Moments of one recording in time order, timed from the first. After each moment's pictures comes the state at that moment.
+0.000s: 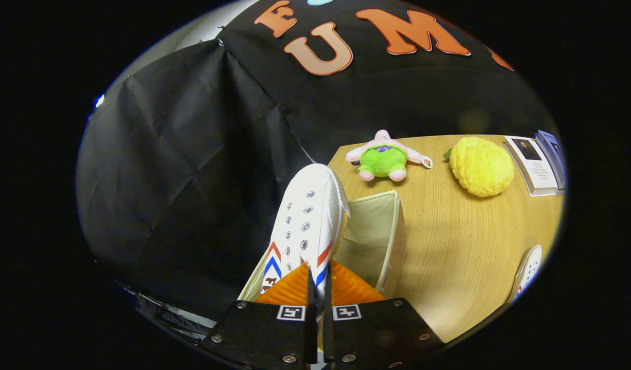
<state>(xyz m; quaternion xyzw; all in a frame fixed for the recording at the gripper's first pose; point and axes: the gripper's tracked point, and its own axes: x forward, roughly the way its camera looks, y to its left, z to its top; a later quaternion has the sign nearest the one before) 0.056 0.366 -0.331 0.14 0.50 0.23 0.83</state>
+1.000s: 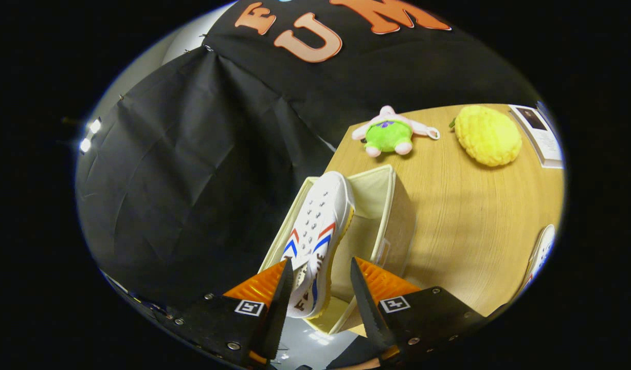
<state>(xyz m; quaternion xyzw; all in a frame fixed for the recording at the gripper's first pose) 0.020 0.349 -0.325 0.19 0.54 0.28 0.77</state>
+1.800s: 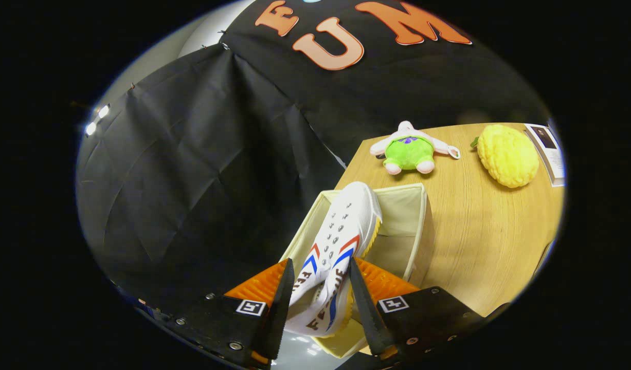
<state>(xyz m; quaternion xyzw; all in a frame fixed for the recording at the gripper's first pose) 0.057 0.392 -0.328 0.18 0.48 0.27 0.81</state>
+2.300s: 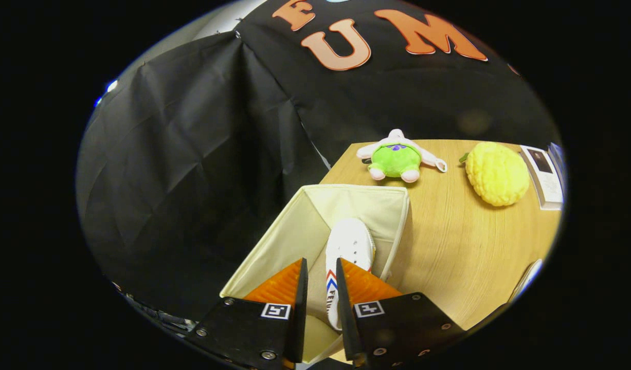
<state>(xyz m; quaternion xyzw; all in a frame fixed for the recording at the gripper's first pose) 0.060 0.369 -0.333 0.13 0.47 0.27 0.83</state>
